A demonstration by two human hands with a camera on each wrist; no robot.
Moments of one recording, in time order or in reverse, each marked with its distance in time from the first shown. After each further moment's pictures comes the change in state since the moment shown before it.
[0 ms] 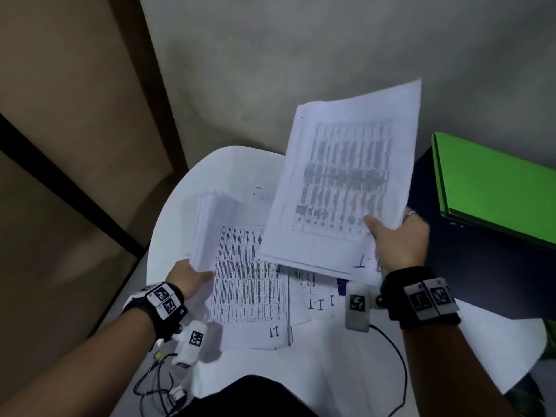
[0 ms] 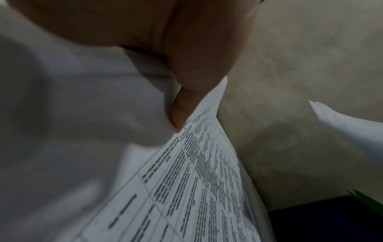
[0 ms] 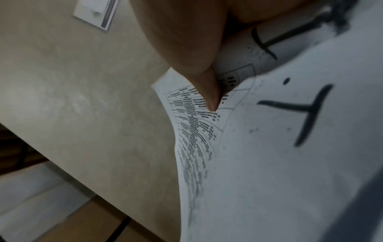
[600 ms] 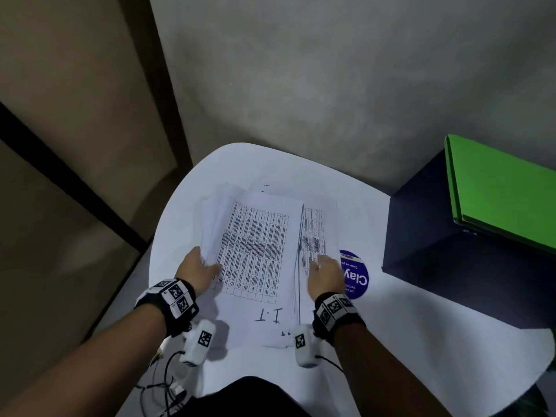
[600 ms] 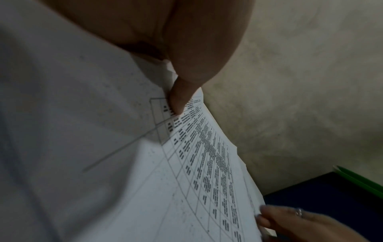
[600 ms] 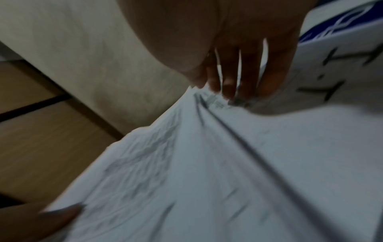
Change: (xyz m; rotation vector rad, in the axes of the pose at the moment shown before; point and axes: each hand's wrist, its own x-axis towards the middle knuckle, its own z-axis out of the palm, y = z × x) left_hand 0.016 0.003 0.015 -0.077 0.063 0.103; right_hand -0.040 0.120 0.104 -0.677 -0.334 0.103
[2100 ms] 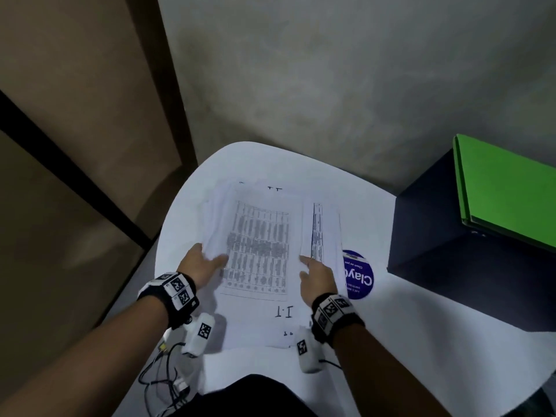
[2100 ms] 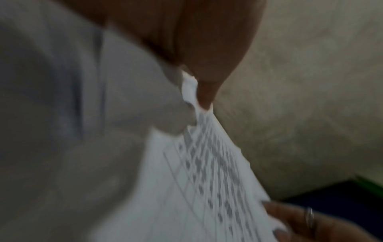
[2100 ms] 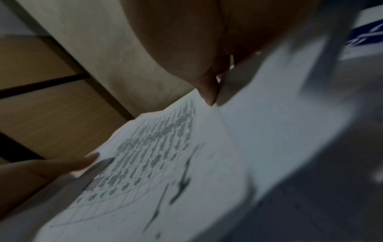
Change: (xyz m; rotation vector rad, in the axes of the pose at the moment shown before) left_hand -0.001 0.009 -0.013 -0.081 -0.054 -0.084; right_hand -0.017 -0.012 0.000 0.089 -0.237 -0.107
